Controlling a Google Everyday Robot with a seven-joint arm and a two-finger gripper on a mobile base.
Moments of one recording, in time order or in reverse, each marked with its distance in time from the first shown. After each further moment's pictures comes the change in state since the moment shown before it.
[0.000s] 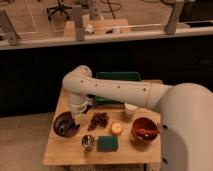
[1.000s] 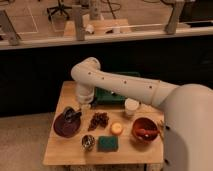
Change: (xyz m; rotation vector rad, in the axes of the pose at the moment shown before) arm 0.044 -0.032 -0.027 0.069 0.027 0.101
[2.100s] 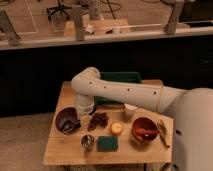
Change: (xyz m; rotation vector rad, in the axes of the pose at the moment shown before) arm -0.012 0.054 0.020 -0.057 -0.034 -0.057
